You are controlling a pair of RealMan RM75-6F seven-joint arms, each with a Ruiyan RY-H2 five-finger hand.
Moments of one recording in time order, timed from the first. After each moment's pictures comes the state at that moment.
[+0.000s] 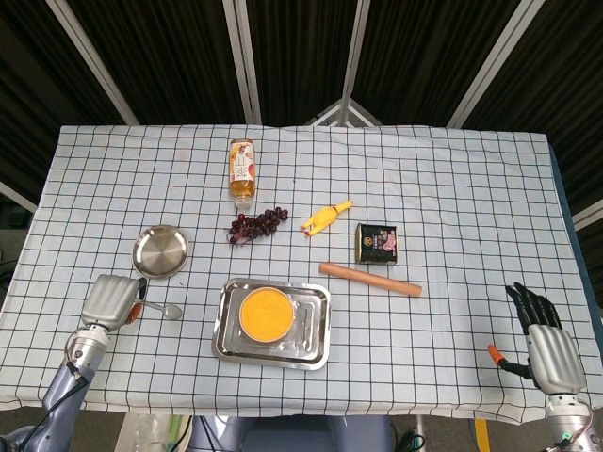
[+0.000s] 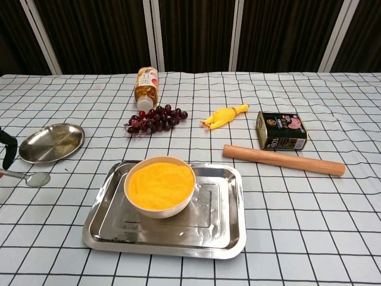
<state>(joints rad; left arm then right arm) -0.42 -1.34 -0.06 -1.67 1.11 1.14 0.65 0.05 -1.12 0.03 -1.73 -1.46 1.41 0.07</state>
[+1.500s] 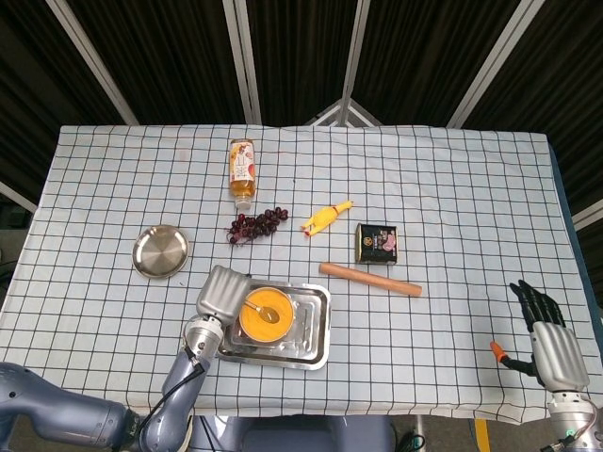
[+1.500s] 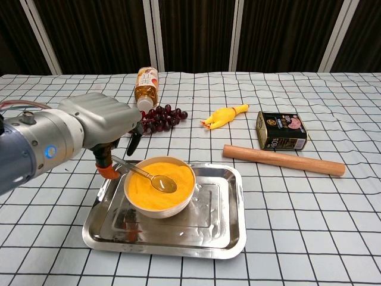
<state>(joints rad) -0.86 -1.70 -0.20 -1.91 0.59 1.40 1.38 0.05 -1.10 0.04 -1.73 -1.43 1.40 0.12</state>
